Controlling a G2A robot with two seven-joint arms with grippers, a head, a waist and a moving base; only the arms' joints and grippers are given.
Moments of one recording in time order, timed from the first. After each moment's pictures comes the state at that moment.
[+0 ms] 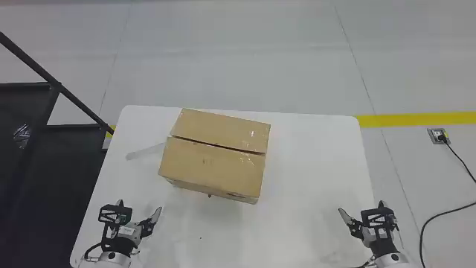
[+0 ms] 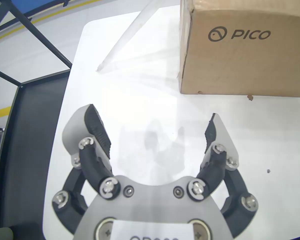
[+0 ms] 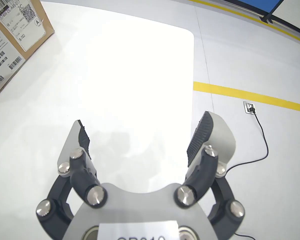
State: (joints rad) left arm 1.73 -1.15 -1.60 -1.80 1.33 0.00 0.00; right arm -1.73 -1.15 1.60 -1.80 -1.33 0.00 0.00
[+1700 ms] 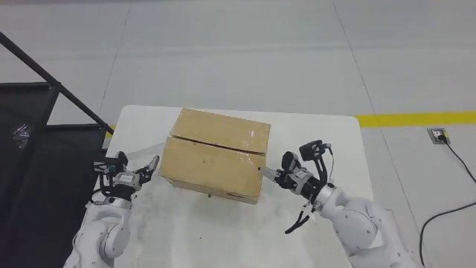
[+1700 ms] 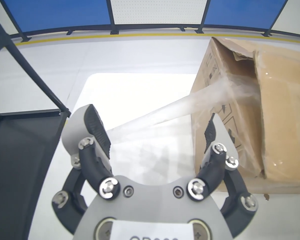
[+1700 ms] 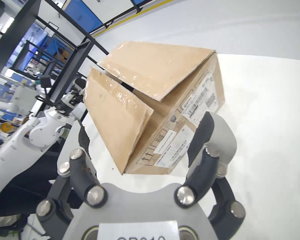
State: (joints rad) left arm 1.24 -1.17 -1.54 -1.39 1.19 -0.17 0.17; right arm -1.11 -1.22 1.25 -1.70 -0.56 -0.25 0.53
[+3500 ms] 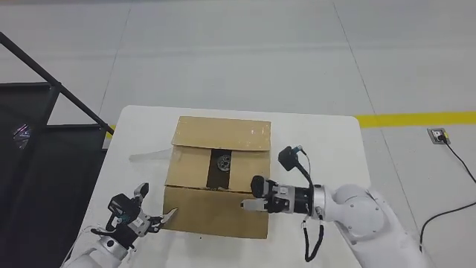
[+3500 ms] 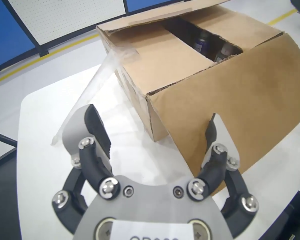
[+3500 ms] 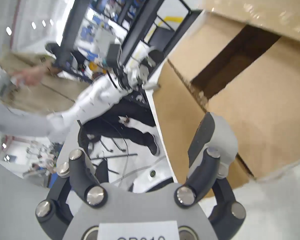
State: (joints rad) left arm 1.57 -1.13 -1.66 -1.64 1.46 -0.57 0.29; right arm -0.99 -1.17 1.16 -1.70 0.00 -0.31 0.89
